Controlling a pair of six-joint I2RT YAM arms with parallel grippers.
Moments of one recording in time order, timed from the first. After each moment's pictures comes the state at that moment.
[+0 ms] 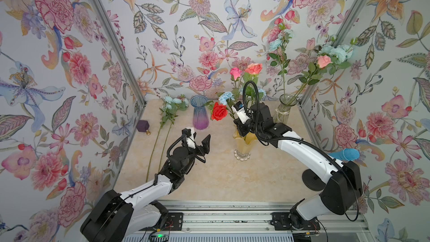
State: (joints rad) left arm -0.61 1.15 0.40 0.71 -0.16 -0.31; right arm 0.60 1.52 1.31 -0.33 -0.10 -0.16
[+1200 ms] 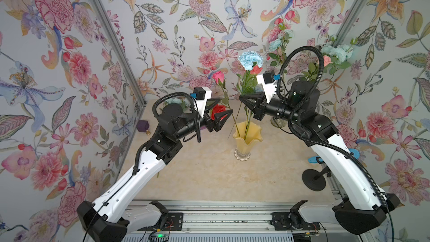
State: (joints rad) left arm -0.61 1.17 1.20 0.05 0.46 -0.18; right arm 0.57 1.34 1.65 -0.44 -0.54 0.11
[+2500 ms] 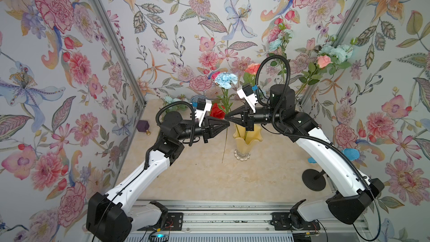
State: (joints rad) left arm -0.50 1.22 1.02 0.40 0.92 -0.46; right arm 0.60 1.43 1.63 -0.47 -0.87 0.11
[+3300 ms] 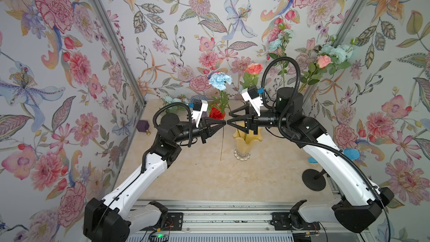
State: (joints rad) left arm -0.48 1.14 0.97 0.33 0.82 -0.44; right arm 0.62 1.33 1.57 -0.46 -0.80 0.06
